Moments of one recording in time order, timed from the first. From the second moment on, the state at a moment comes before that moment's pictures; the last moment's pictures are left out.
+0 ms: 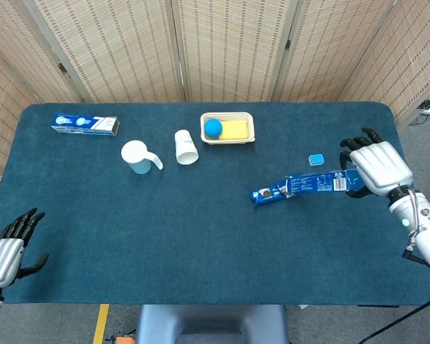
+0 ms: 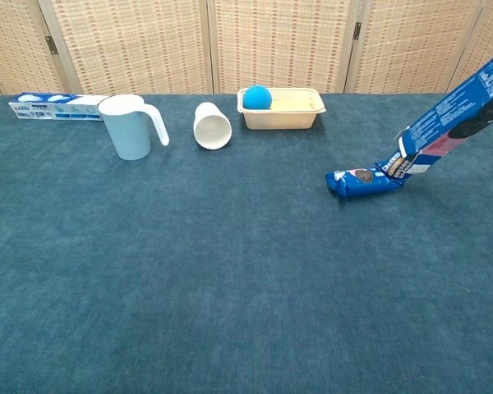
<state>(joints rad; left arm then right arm) -0.16 -1.09 -0.02 -1.56 1.49 1.35 -0.08 0.68 -0.60 0.19 -1.89 -1.12 0.79 -0.20</state>
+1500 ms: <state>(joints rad) -0.18 -1.07 -0.01 -1.55 1.48 1.30 -0.16 0.50 -1.33 0.07 -1.17 -1.63 1.13 0.72</state>
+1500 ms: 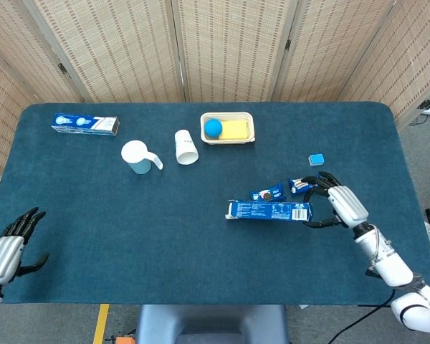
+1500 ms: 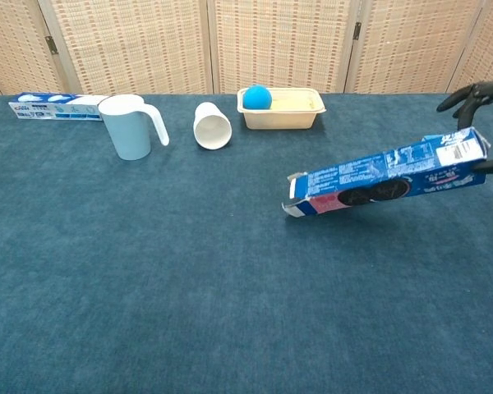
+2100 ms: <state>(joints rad) -0.17 -1.06 0.00 -1.55 1.51 1.35 -0.19 0.47 -1.21 0.08 -1.34 -1.44 1.07 0.22</state>
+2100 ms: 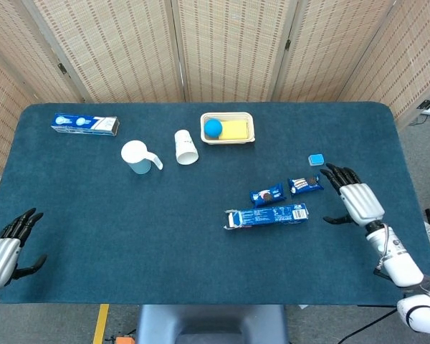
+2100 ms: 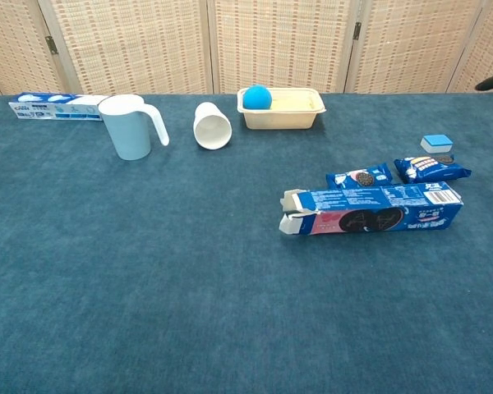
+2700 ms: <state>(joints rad) -0.13 -1.12 -0.04 -1.55 1.47 1.44 0.01 0.11 -1.16 0.02 -1.55 -1.37 1.56 -0.20</state>
